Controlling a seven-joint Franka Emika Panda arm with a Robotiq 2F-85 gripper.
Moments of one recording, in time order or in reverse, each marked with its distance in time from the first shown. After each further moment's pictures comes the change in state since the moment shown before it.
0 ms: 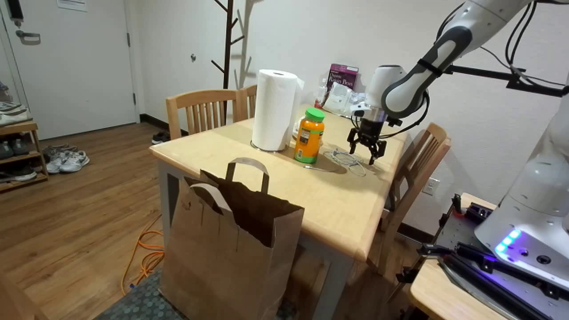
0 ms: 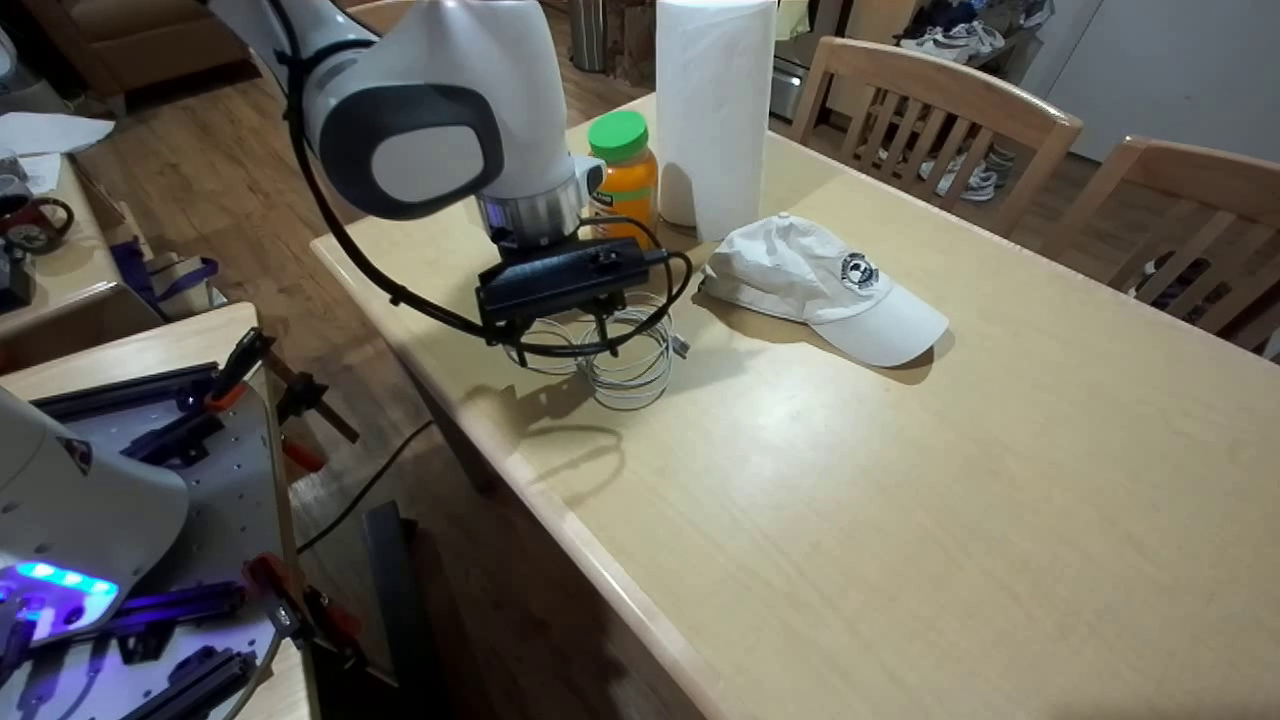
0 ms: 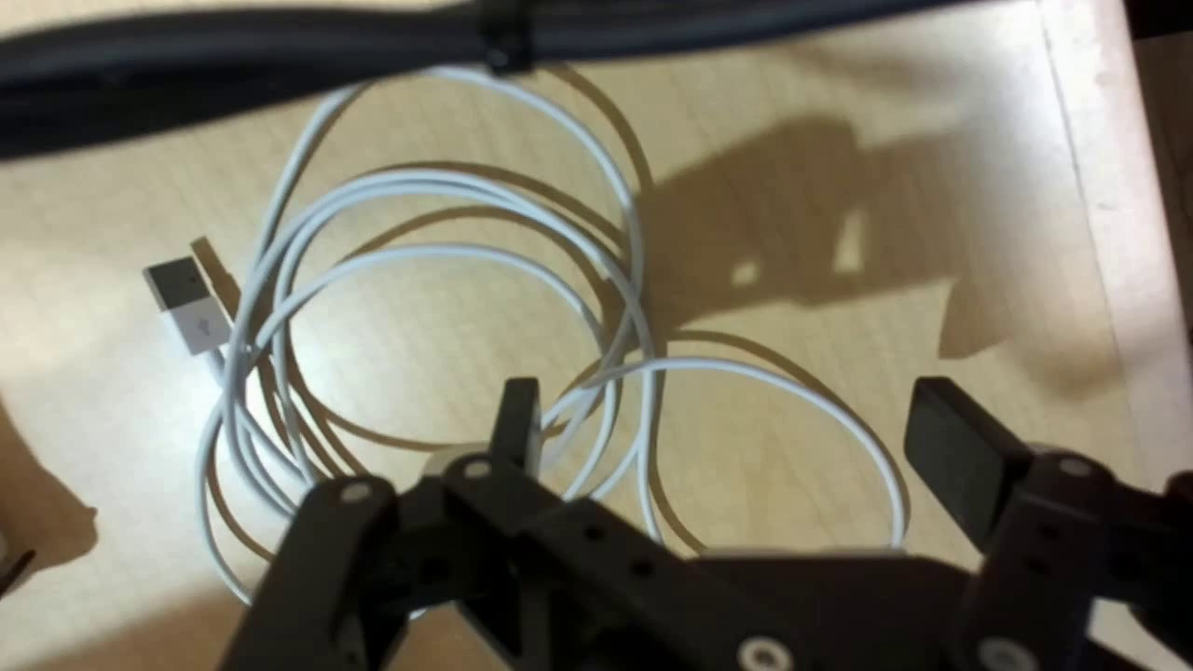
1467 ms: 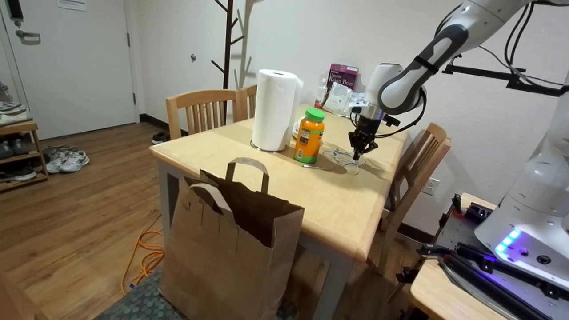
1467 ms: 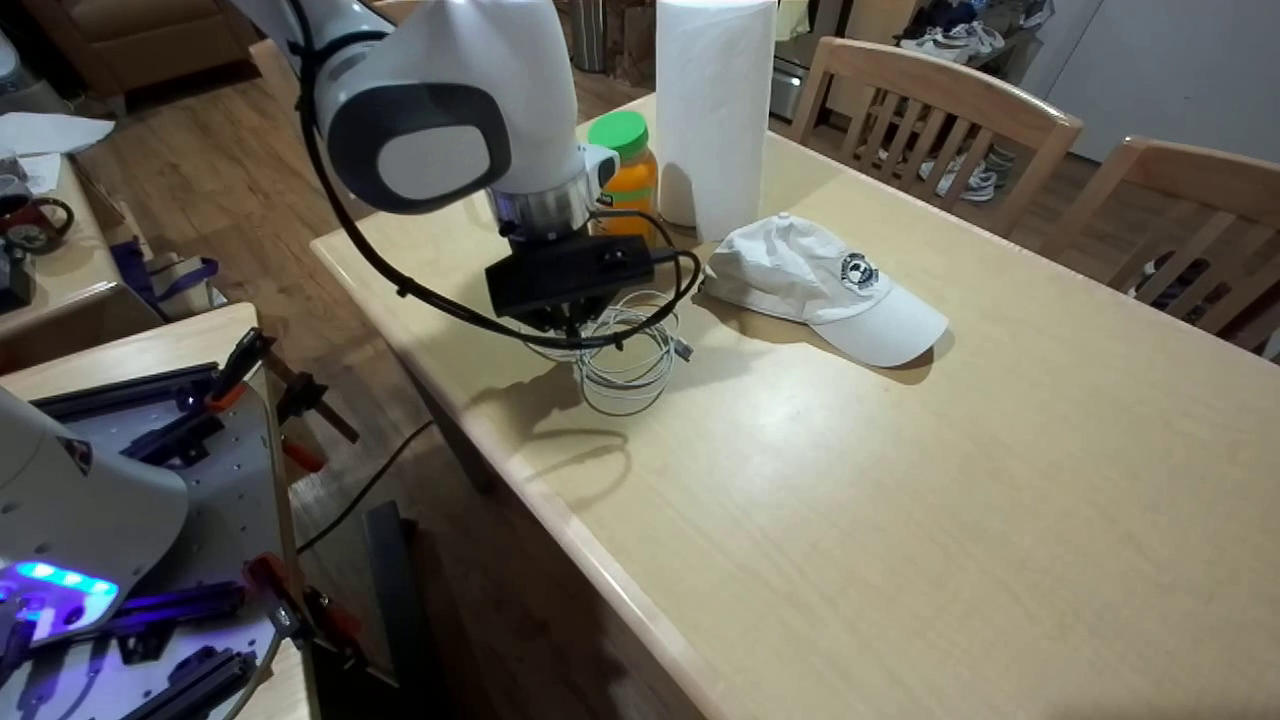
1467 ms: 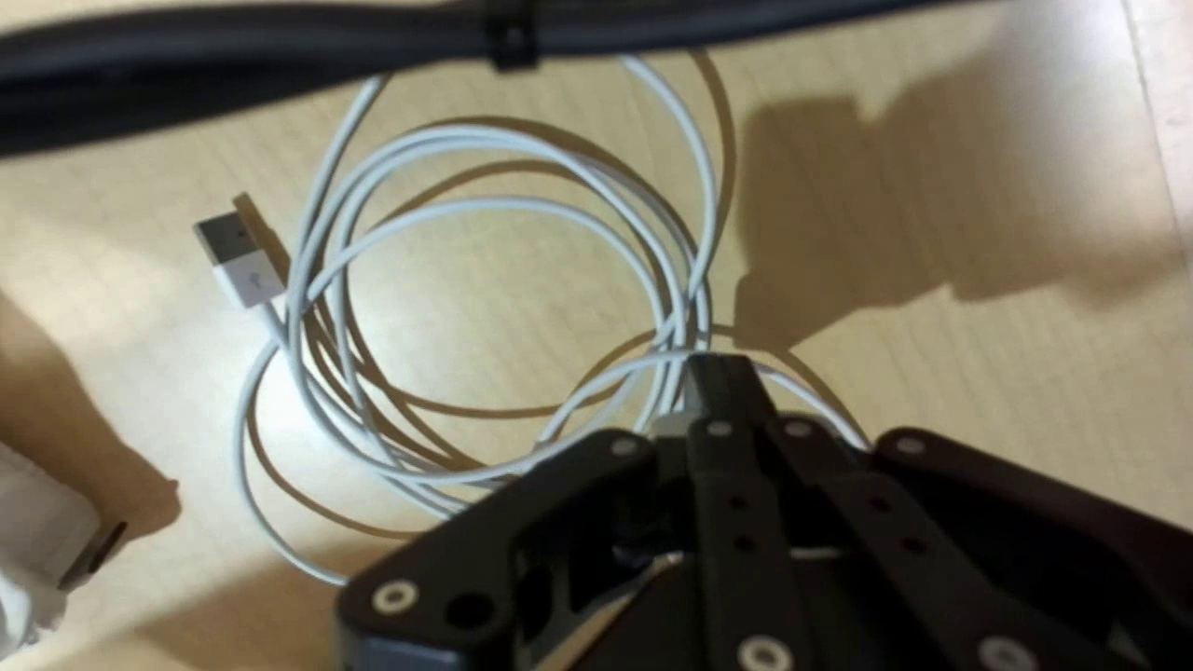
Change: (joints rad) arm -0.085 0.007 0.091 0.024 0.080 0.016 -0.002
